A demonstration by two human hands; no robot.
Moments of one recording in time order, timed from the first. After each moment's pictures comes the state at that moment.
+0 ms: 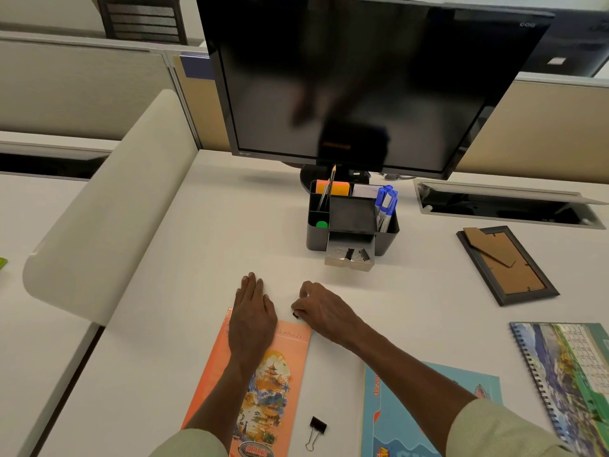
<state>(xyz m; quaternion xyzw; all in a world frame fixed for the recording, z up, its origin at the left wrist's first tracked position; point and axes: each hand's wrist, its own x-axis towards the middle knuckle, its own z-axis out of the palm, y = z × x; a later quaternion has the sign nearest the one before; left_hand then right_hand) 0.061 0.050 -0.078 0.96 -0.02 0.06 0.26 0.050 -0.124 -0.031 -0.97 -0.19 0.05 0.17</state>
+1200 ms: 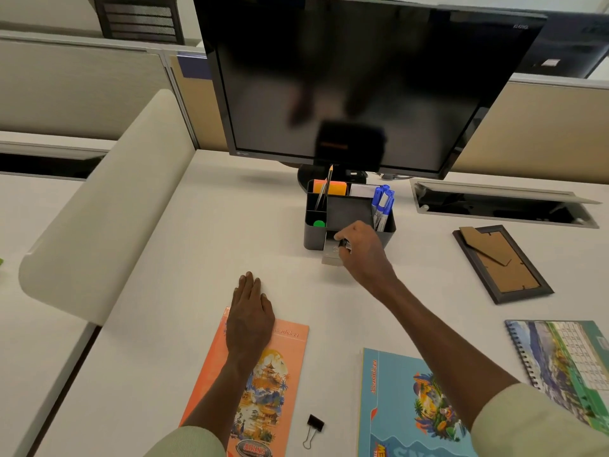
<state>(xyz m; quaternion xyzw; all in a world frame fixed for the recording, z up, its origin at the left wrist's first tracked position) 0.060 0.051 -0.074 0.96 -0.03 0.06 0.27 0.094 -0.187 0.046 -0.97 0.02 -0.10 0.24</state>
